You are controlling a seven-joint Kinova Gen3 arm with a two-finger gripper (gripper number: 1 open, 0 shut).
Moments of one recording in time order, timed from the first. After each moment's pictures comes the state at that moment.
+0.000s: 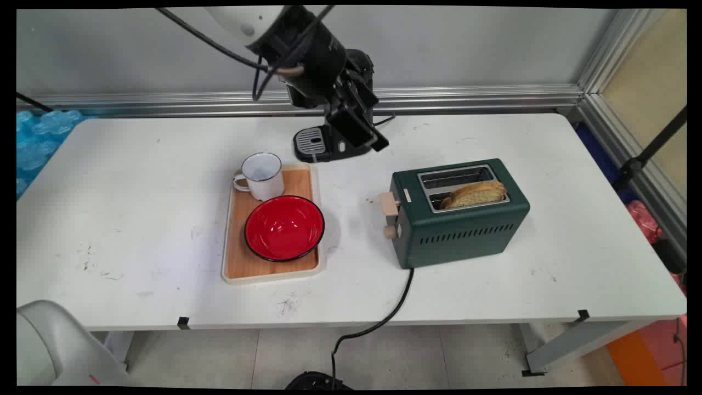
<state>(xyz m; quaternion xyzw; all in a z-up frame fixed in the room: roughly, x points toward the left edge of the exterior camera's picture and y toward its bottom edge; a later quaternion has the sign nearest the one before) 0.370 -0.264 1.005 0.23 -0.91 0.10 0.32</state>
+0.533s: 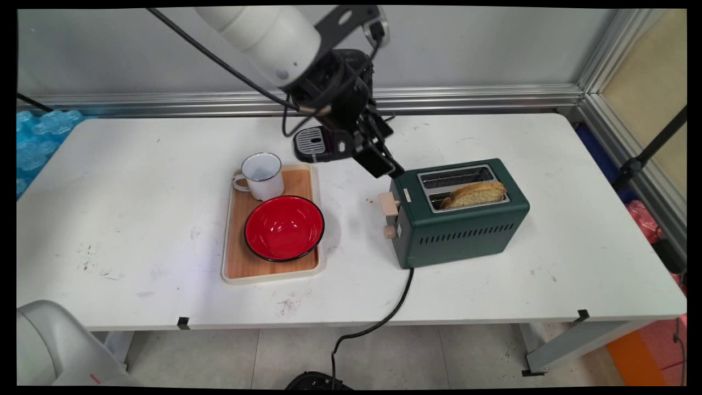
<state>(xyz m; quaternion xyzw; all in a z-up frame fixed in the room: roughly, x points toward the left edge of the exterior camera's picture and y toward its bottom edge) 0.337 -0.266 0.965 0.23 -0.92 0.09 0.31</state>
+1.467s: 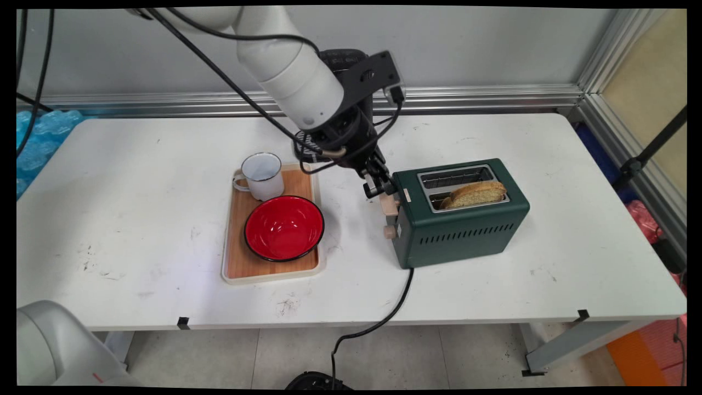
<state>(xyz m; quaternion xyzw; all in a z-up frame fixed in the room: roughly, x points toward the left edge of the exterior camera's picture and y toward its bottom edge) 0.313 -0.275 0.912 0.24 -0.93 0.08 0.26</state>
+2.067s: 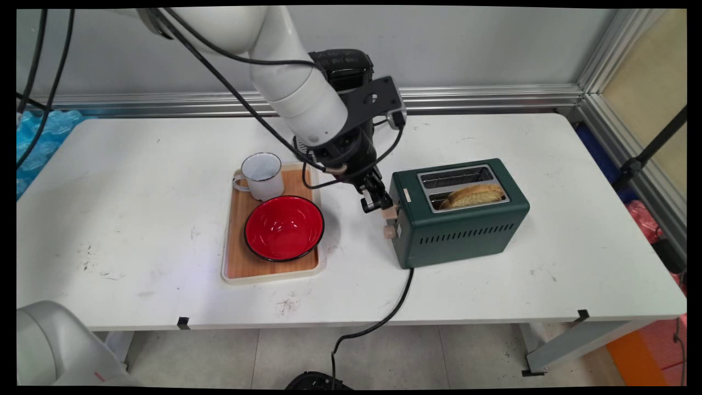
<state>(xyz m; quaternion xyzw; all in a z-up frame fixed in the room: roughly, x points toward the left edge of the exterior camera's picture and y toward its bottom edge) 0.307 -0.279 0.885 0.24 -0.94 0.06 0.23</state>
